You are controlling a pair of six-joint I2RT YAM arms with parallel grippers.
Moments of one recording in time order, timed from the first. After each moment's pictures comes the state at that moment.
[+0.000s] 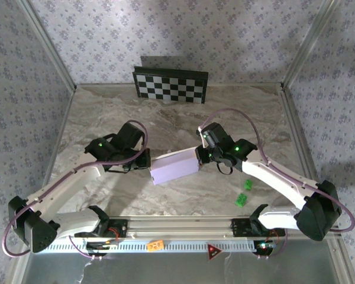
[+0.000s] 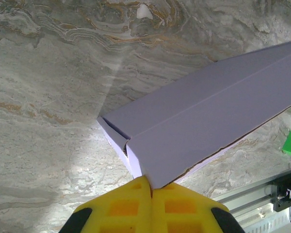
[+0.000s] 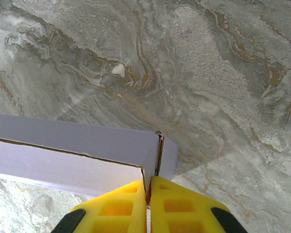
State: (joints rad) left arm -0.70 1.15 1.07 -0.98 0.13 -0.69; right arm 0.75 1.25 1.00 -0.64 0.01 0.36
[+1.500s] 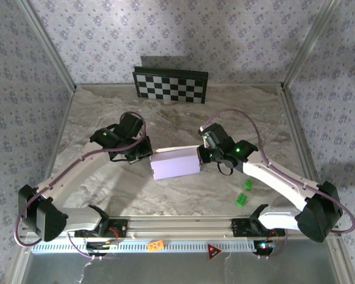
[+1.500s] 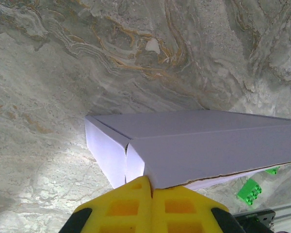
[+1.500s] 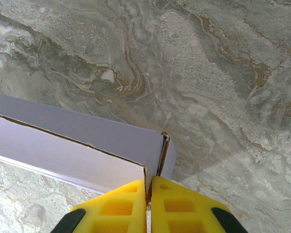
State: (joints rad) left arm -0.62 1.27 1.14 -0.92 0.16 -0.93; right arm 0.75 1.24 0.98 -0.63 0.05 0.38
